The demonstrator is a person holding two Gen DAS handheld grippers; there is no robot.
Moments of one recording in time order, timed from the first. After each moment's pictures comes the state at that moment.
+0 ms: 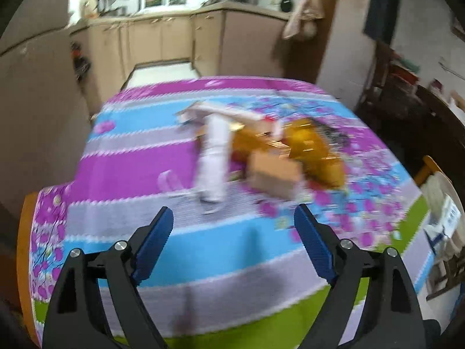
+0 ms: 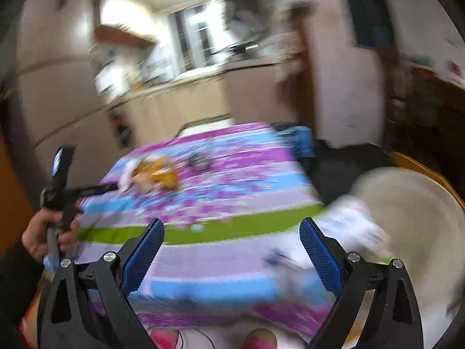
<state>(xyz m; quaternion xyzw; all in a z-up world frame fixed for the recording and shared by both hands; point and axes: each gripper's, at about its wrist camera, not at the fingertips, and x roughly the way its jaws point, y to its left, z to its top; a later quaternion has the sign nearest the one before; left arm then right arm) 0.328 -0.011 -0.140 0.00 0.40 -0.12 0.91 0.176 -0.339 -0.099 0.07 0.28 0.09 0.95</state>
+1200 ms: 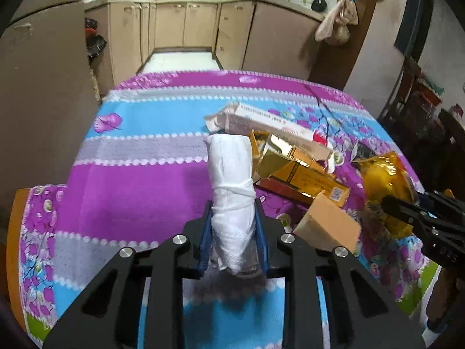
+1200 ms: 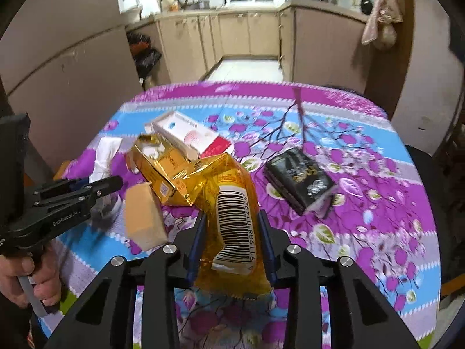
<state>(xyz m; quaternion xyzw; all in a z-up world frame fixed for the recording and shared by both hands) 0.391 0.002 -0.150 -0.04 0.41 -0.08 0.91 0.412 -0.208 -0.135 0.01 0.40 0.13 0.91</state>
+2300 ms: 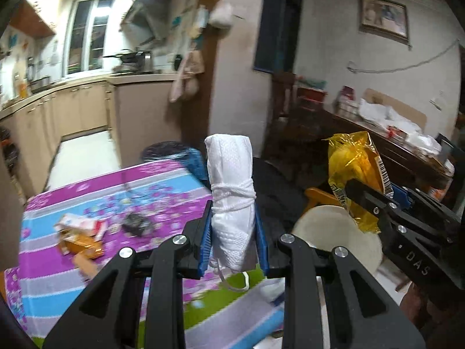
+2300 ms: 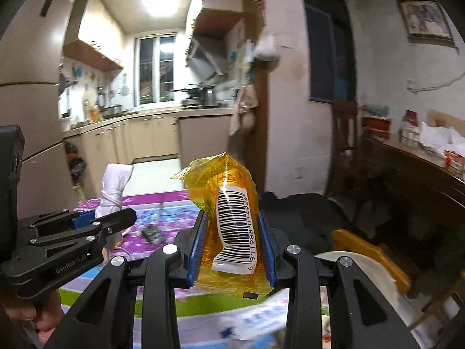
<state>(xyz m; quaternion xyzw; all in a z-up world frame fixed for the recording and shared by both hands) 0.225 -0.249 0.007 0.03 0.25 -0.33 0.91 0.129 -0.403 0.033 0.04 0.18 -0.13 0.97</state>
